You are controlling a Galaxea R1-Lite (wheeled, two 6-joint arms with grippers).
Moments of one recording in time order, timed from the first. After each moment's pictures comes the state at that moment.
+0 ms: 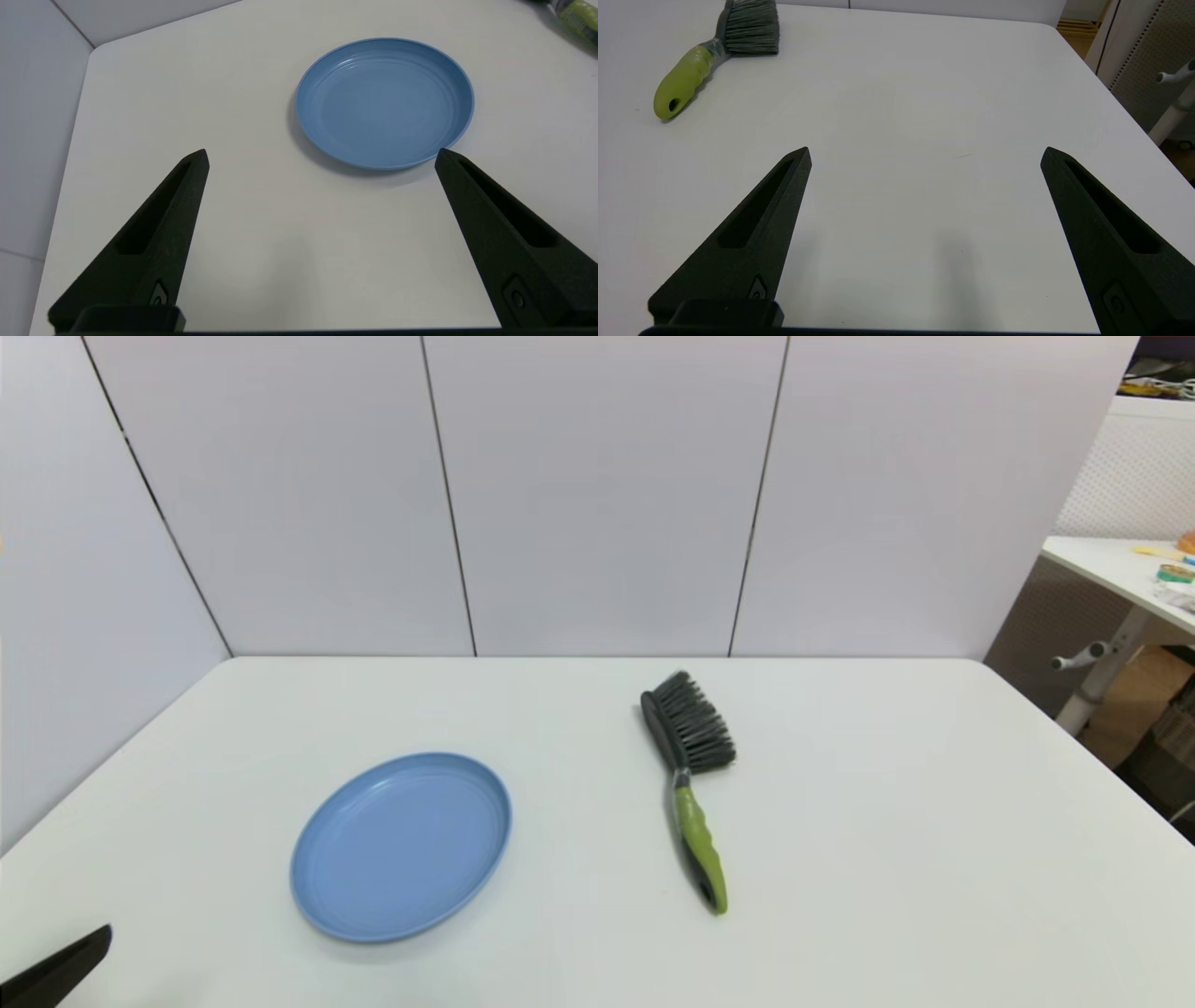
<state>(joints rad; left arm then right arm) -0.17 0.61 -0.59 0.28 -0.07 0.23 0.00 0.00 0.00 0.01 0.03 -0.06</state>
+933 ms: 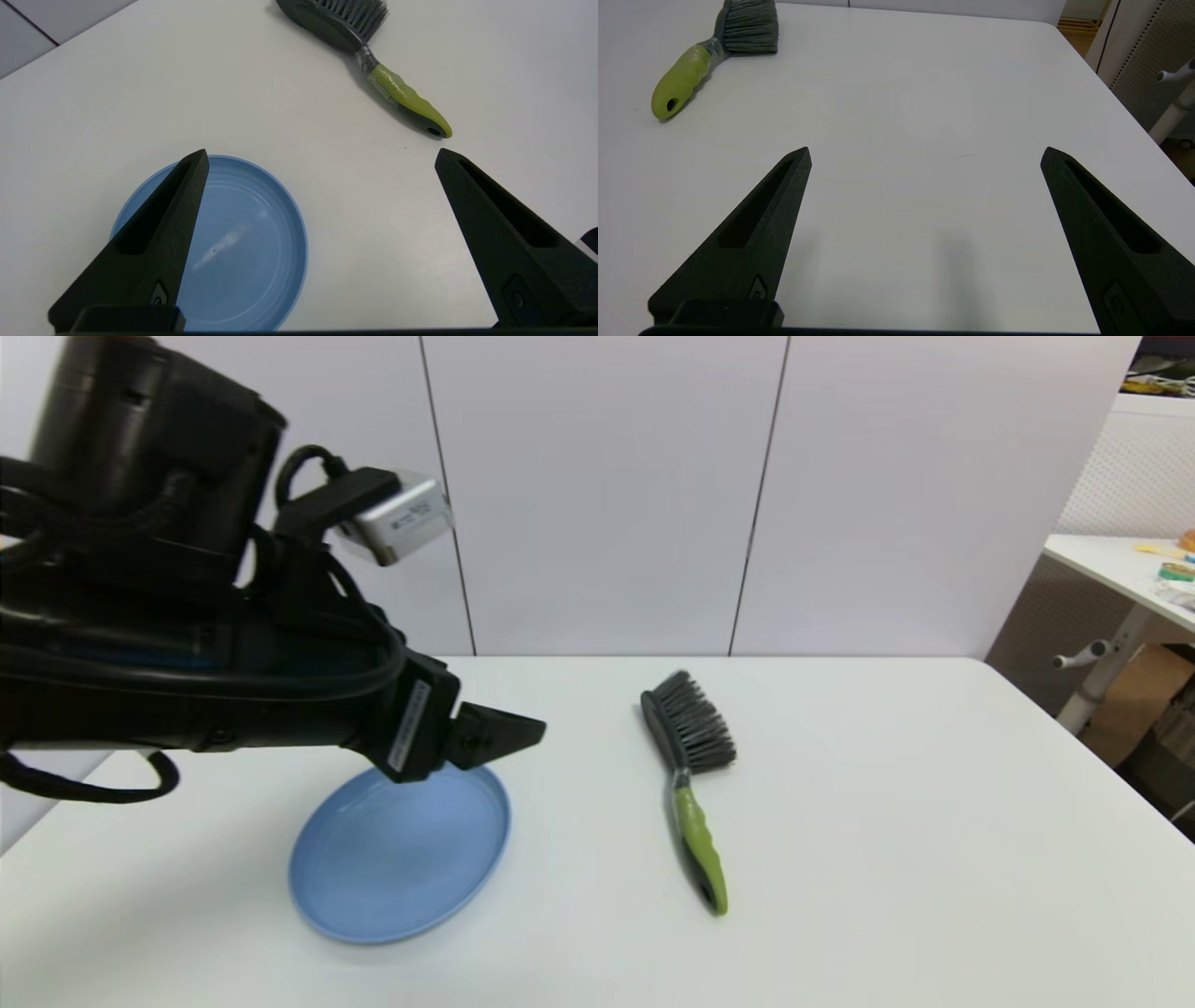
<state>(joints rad) -0.72 1.47 -1.29 0.38 0.02 0.04 0.00 0.00 0.00 0.01 0.03 -0.06</state>
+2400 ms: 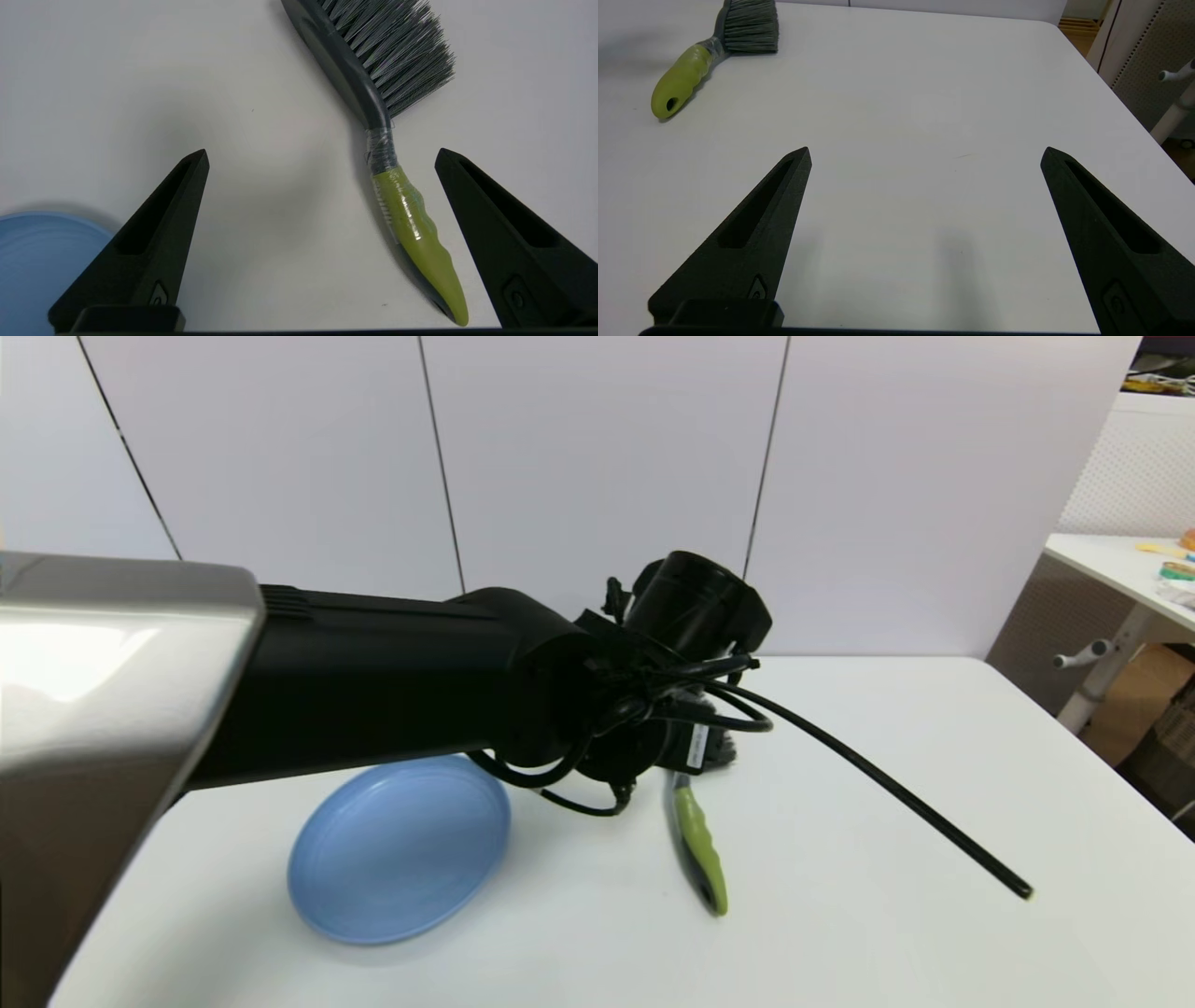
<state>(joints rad) -0.93 2.11 -1.77 0.41 0.48 -0.34 0.00 0.00 0.00 0.01 0.03 -0.06</state>
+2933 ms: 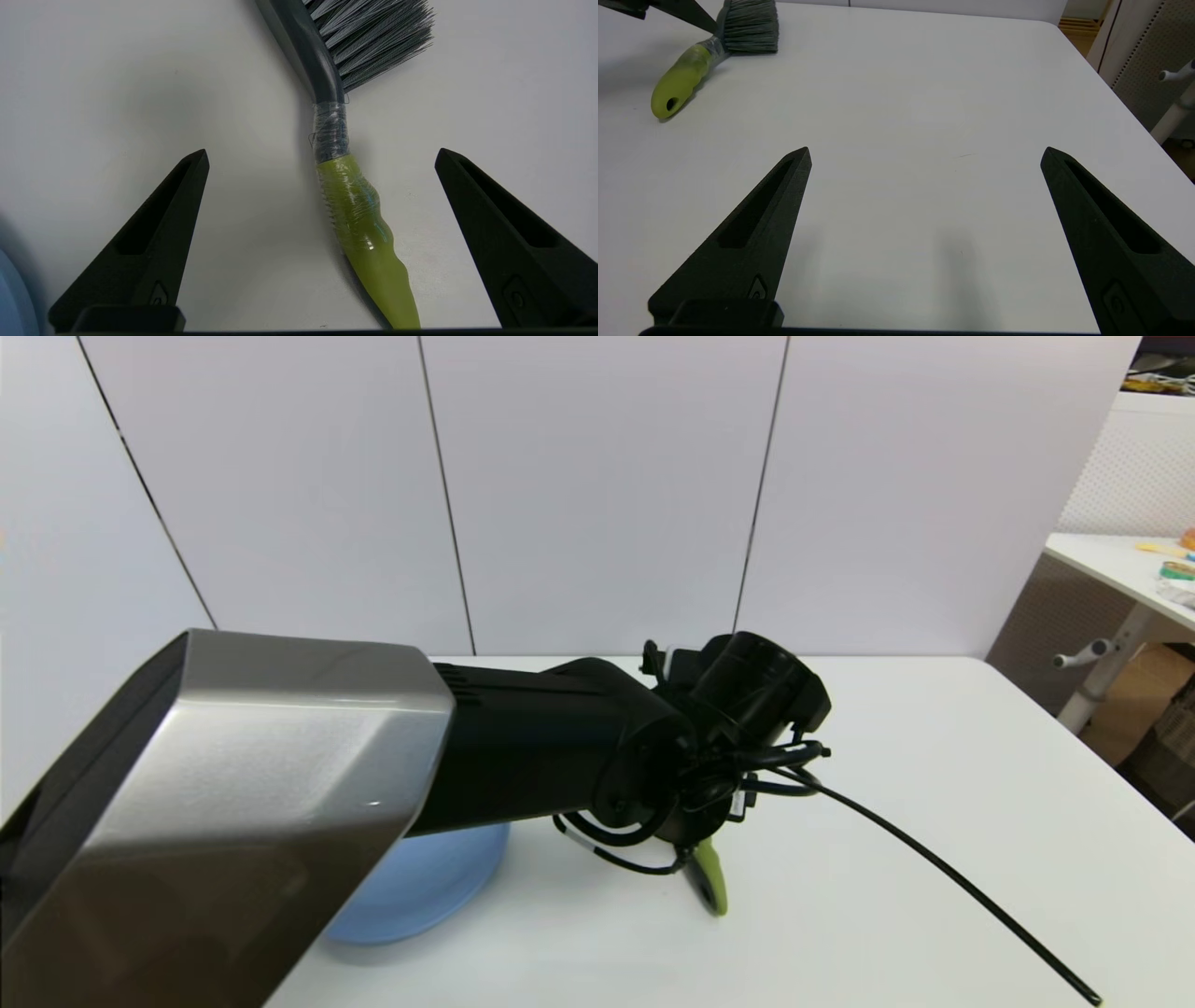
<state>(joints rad) -0.99 2.24 -1.82 0.41 0.51 -0.49 0.00 0.00 0.00 0.01 0.03 -0.06</state>
